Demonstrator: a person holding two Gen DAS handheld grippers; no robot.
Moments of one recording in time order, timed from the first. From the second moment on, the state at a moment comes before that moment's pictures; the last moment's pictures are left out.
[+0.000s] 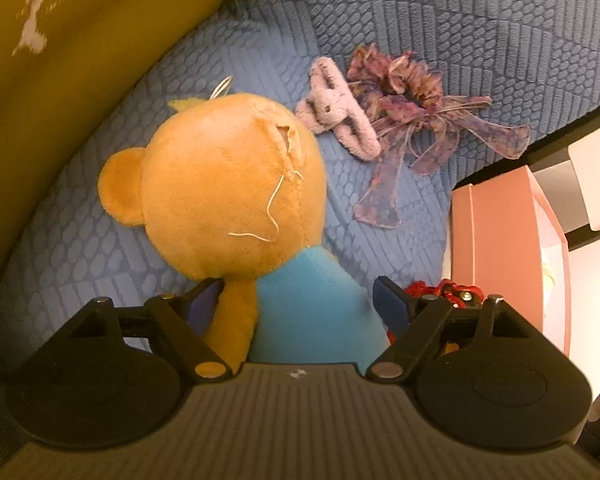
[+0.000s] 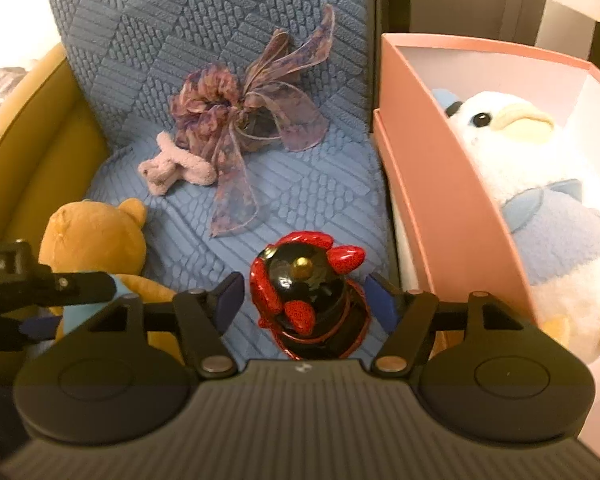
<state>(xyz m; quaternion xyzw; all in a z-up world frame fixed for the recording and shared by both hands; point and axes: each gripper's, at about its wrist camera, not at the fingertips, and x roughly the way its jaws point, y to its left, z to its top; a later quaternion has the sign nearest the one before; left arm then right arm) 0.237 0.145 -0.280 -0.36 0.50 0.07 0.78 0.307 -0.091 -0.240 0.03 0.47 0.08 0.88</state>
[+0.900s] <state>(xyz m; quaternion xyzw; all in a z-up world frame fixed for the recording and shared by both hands) 0.217 0.107 -0.246 -0.32 0.49 0.06 0.81 0.278 -0.102 -0.203 0.03 0.45 0.11 0.88</state>
